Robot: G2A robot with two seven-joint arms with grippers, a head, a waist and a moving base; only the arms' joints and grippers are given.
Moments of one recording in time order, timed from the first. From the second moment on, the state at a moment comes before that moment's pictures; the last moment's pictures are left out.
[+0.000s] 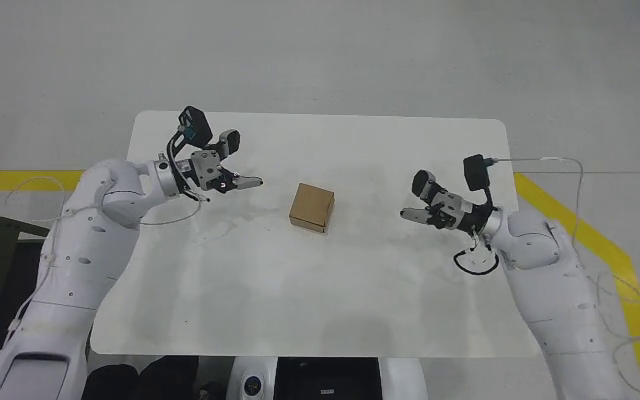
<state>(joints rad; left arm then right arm) 0.84 -0.93 -1.21 -1.27 0.71 -0.97 -0.33 -1.10 -1.09 1.42 -1.37 -0.30 -1.00 0.65</state>
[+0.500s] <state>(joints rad) 0.79 -0.91 -1.29 -1.20 0.71 -0.93 -0.32 -1.21 -1.08 1.64 -1.55 -1.03 -0.86 0.10</state>
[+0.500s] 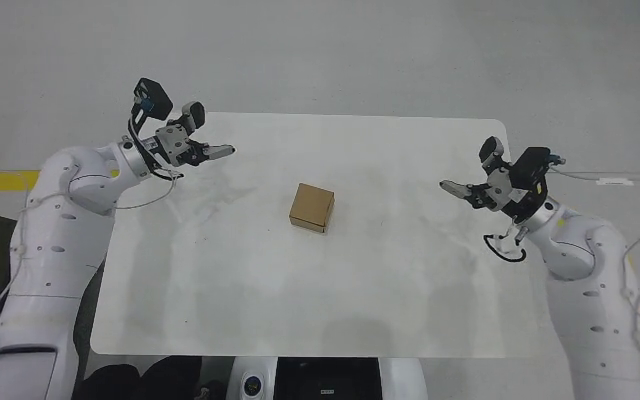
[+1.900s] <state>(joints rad) 0.78 -0.90 -1.33 -1.21 0.72 -0.91 -0.31 -1.21 -1.08 1.64 -1.56 -1.13 -0.81 0.03</state>
